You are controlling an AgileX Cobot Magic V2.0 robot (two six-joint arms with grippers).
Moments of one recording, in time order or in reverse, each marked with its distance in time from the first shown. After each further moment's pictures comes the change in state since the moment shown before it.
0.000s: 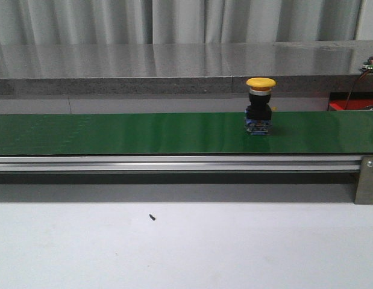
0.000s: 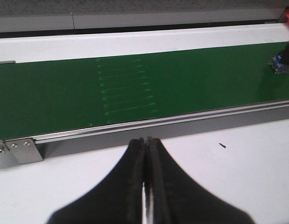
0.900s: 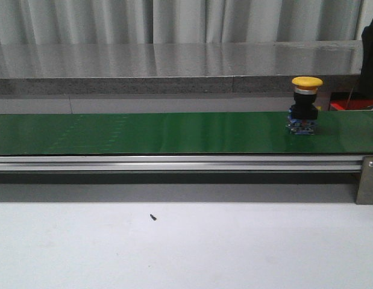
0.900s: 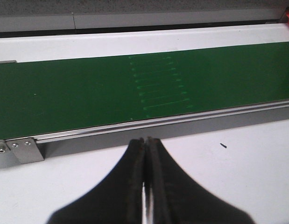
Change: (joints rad) left arm 0.000 0.000 0.000 0.000 0.000 0.000; right arm 0.437 -0.155 -0.101 0.022 0.242 -0.257
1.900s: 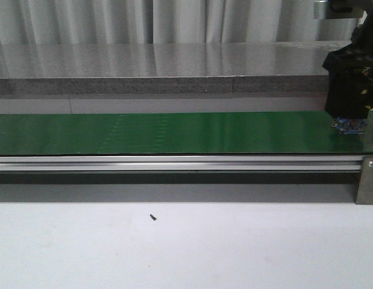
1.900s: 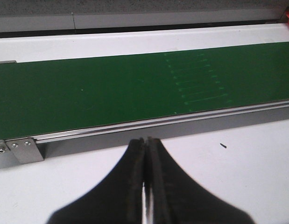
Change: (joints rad) left arm 0.000 0.000 0.000 0.000 0.000 0.000; right arm 0.033 0.140 -0.002 0.066 -0.193 0.017
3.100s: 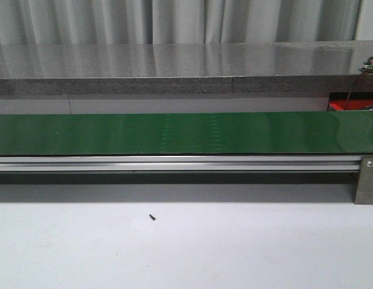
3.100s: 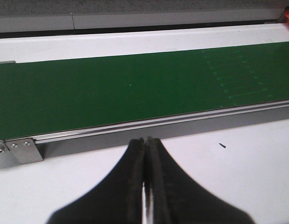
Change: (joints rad) left arm 0.000 0.000 0.000 0.000 0.000 0.000; right arm -0.422 -0.434 0.151 0.024 0.009 0.052
